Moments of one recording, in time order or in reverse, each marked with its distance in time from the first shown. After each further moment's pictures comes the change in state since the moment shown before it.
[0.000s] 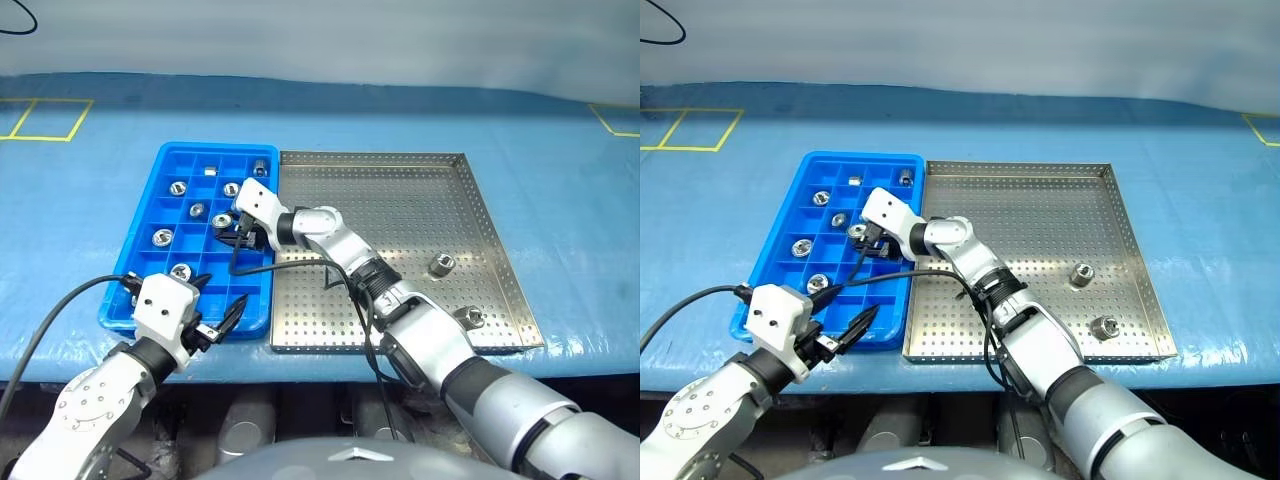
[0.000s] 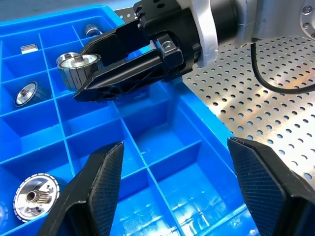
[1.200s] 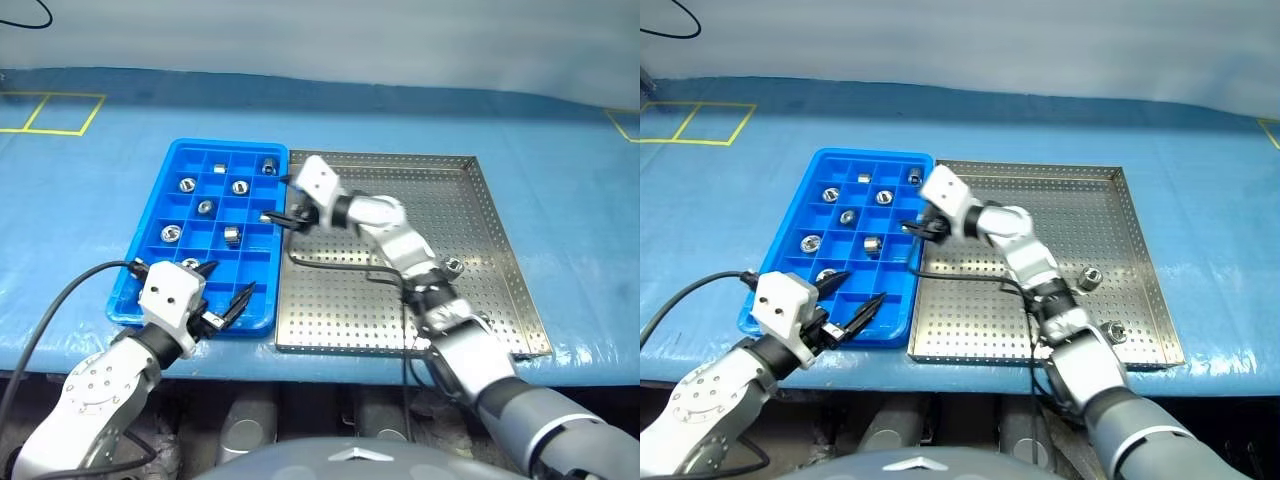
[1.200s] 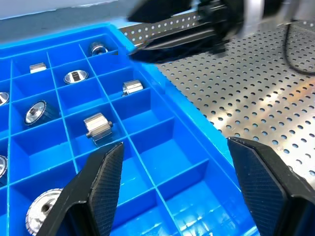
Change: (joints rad) left arm -0.122 0.014 -0.047 0.056 0.000 -0.005 -0.016; right arm 0.300 -0.346 -0.113 -0.641 -0.009 0.219 -0.023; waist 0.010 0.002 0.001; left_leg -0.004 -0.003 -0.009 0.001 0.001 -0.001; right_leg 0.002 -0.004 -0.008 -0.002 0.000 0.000
